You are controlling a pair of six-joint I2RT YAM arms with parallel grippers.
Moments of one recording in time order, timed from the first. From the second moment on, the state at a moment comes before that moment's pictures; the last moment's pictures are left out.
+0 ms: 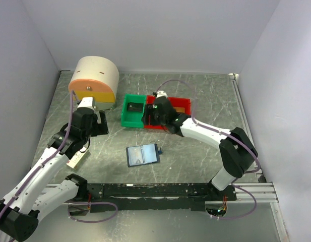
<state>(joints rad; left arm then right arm) -0.45 0.86 0.82 -0.62 -0.37 -0.37 0.72 1.61 1.08 -0.05 0.06 0.49</state>
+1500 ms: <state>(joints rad) -0.45 0.86 0.82 -0.64 -0.46 -0.40 1.13 1.90 1.19 -0.32 0.30 0.69</state>
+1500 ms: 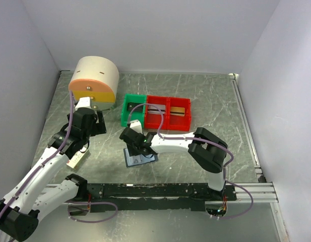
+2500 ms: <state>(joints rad) -0.46 0.85 0.42 -0.35 0.21 -0.73 1.08 1.74 0.93 -0.06 0.13 0.74</state>
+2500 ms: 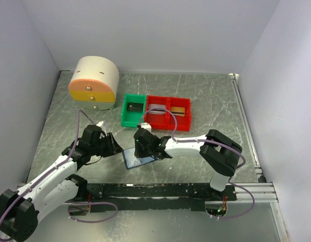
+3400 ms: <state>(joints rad) -0.57 1.06 0.33 -0.19 0.22 -0.75 1.02 1.77 0.87 0.15 -0.07 0.81</state>
